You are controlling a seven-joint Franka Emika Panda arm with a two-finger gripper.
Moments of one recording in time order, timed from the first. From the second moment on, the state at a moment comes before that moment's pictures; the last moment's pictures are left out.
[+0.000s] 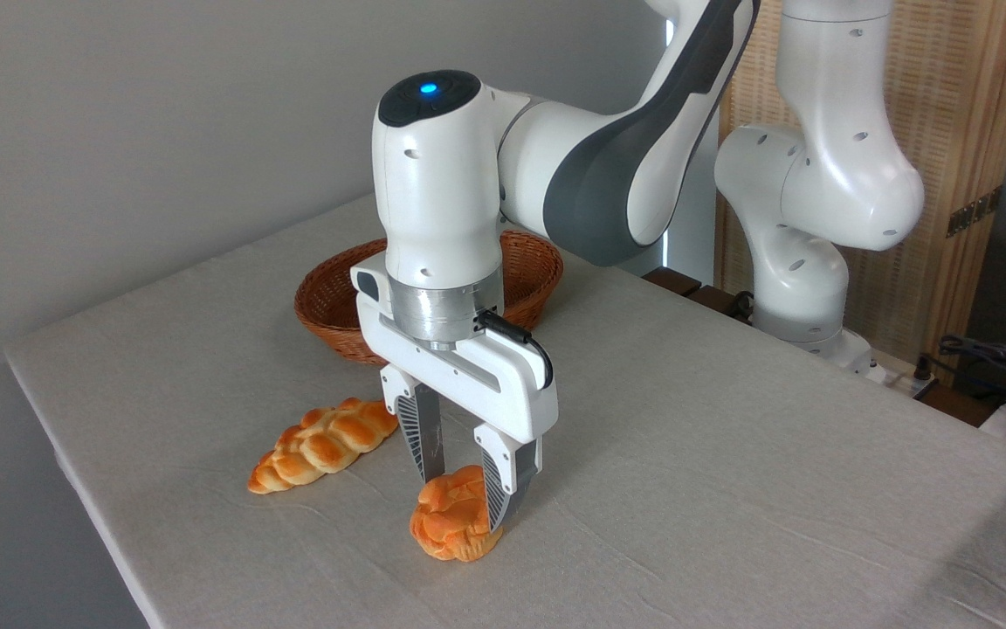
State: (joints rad) arm -0.06 -0.04 0.11 -2.16 -0.07 2.18 0.75
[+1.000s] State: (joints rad) arm -0.06 -0.04 0.11 -2.16 -0.07 2.18 0.77
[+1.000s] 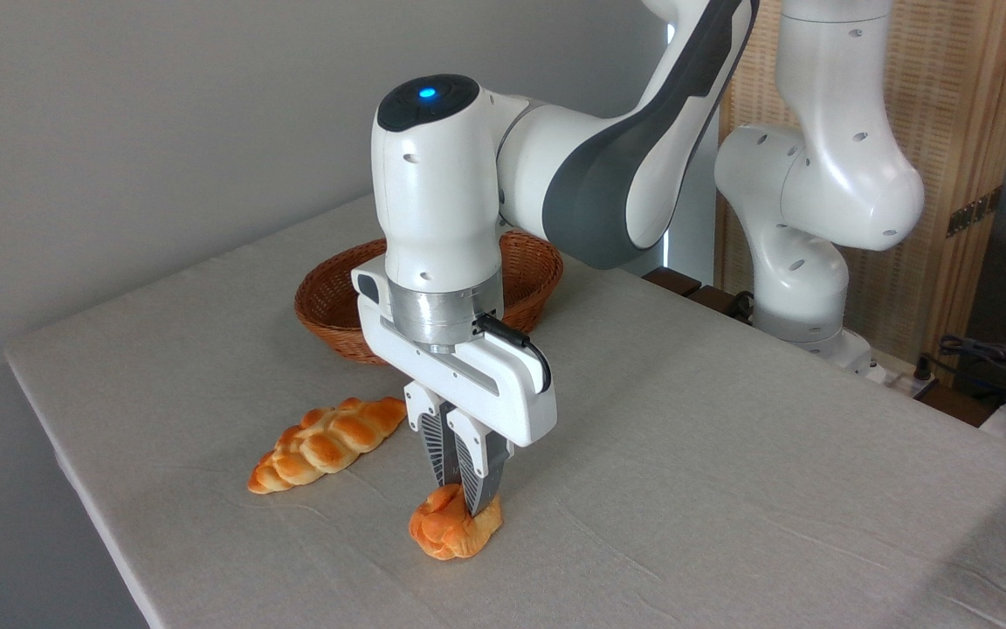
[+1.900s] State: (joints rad) arm -0.09 -0.20 -0.36 -2.01 -0.23 1.82 0.60
